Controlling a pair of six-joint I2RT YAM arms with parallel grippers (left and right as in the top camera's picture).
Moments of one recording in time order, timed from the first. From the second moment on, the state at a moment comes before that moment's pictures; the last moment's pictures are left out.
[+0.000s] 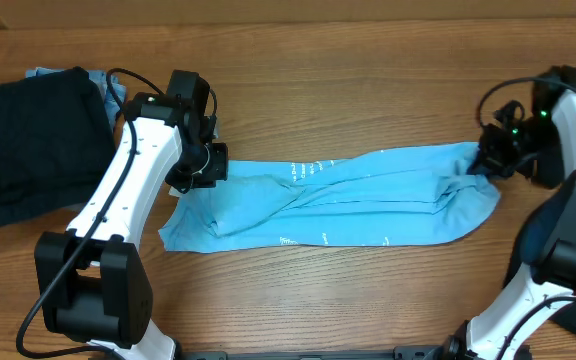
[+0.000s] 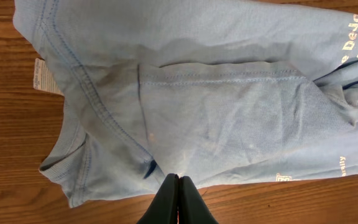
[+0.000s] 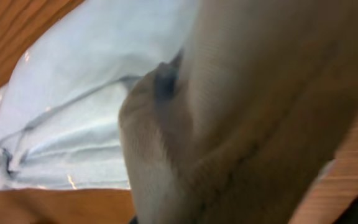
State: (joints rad) left arm -0.17 1.78 1.44 -1.18 0.12 -0.21; right arm -0.31 2.03 1.68 -1.43 -0.30 0.02
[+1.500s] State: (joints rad) left arm -0.17 1.78 1.44 -1.21 0.12 -0.21; right arm 0.44 2.01 1.39 -1.22 -0.17 0.22
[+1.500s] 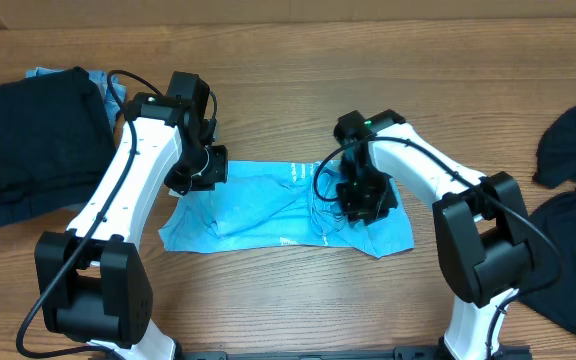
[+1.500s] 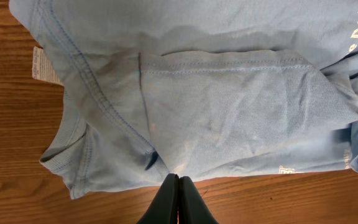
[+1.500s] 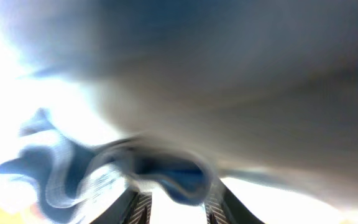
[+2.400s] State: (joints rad) left arm -0.17 1.78 1.44 -1.23 0.12 -0.20; right arm 0.50 1.96 1.56 -1.11 -0.04 0.27
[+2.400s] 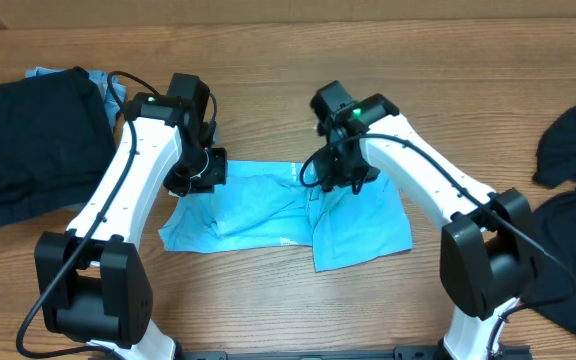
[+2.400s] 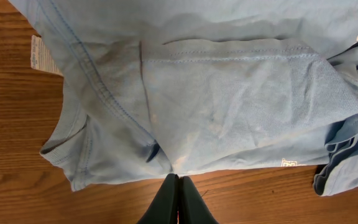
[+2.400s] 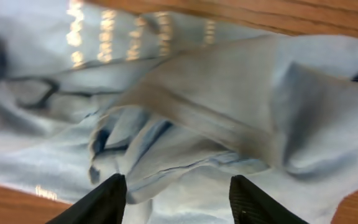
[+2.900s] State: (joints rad) left arm -0.17 1.78 1.44 -1.23 0.12 -0.20; right arm 0.42 2.07 1.56 -1.00 -0.07 0.34
